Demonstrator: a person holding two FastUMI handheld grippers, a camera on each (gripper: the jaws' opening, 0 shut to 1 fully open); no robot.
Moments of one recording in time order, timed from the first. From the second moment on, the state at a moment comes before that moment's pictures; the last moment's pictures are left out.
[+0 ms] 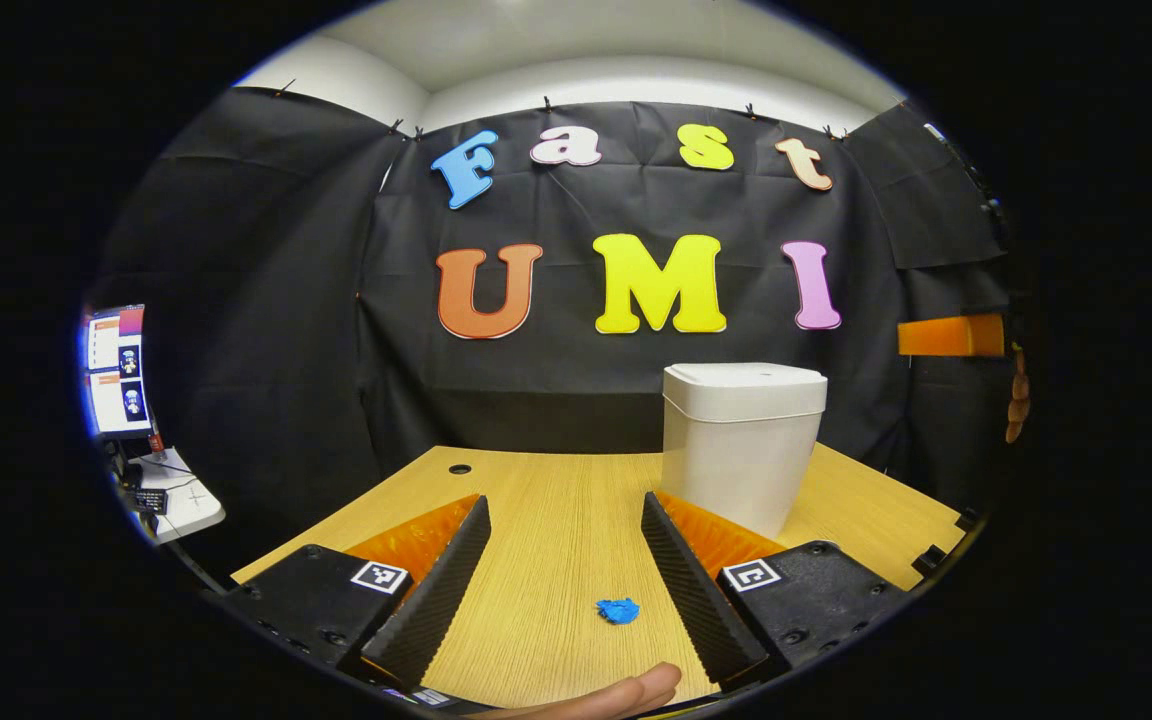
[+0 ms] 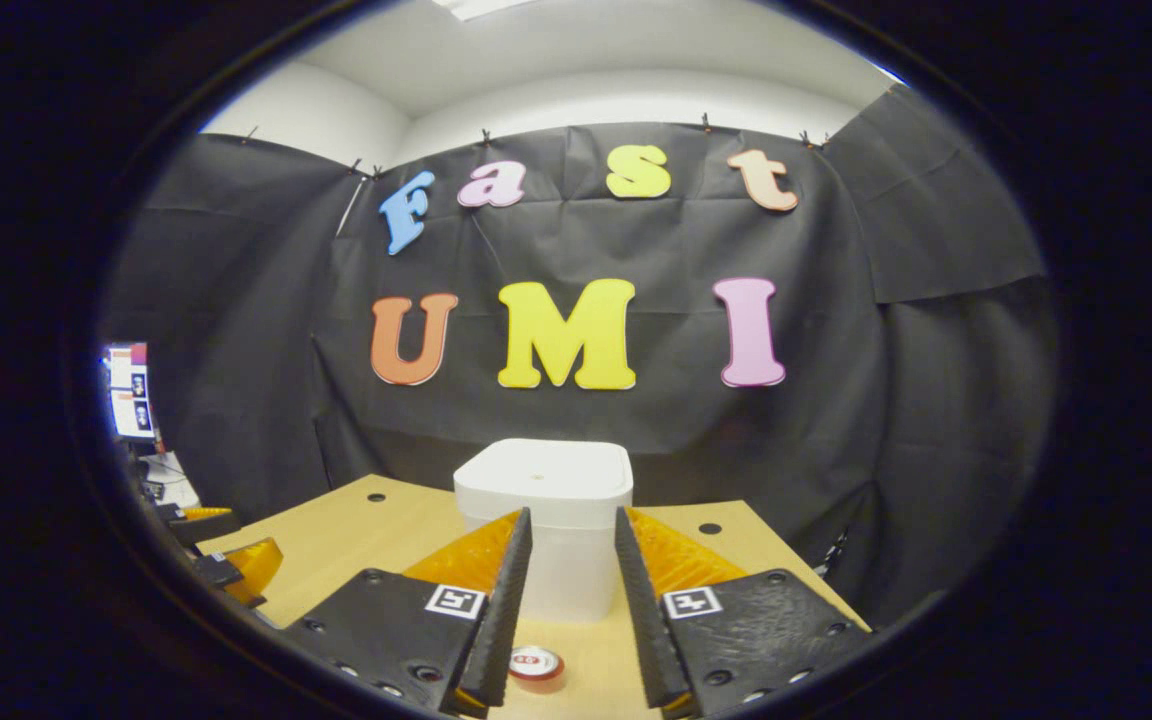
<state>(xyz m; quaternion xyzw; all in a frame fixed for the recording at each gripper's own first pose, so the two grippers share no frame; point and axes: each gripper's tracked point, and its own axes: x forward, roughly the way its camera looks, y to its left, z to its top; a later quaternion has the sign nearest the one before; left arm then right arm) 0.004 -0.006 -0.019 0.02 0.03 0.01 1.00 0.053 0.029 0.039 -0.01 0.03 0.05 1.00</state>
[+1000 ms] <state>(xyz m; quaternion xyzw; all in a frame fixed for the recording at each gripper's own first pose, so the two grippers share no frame) 0.011 0.012 -0.027 0.02 0.04 0.02 1.00 0.203 0.081 0.013 -0.06 0.14 0.03 0.99</state>
